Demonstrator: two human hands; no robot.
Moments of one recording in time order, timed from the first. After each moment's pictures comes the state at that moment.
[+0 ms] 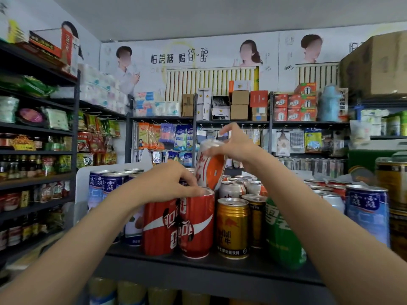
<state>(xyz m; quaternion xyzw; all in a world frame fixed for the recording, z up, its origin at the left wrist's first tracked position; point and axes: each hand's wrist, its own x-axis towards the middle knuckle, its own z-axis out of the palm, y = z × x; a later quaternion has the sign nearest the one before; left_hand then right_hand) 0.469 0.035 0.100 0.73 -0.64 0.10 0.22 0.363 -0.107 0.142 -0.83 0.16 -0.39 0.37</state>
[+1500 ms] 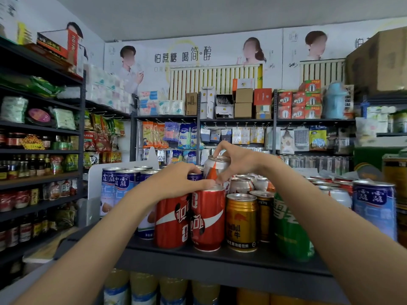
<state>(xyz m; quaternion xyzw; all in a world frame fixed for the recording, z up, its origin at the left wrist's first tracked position) 0.475 0.029 0.092 0.76 -0.59 0.10 0.25 0.369 -0.125 0.129 -0.95 0.14 -0.18 0.22</state>
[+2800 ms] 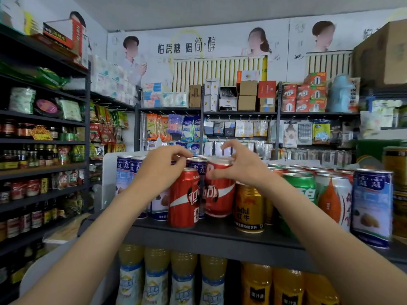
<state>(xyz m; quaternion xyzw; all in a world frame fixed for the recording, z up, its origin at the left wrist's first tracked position) 0.477 0.076 0.073 0.70 -0.51 0.21 0.45 0.348 -0.051 0.085 -0.88 0.17 -0.34 0.26</state>
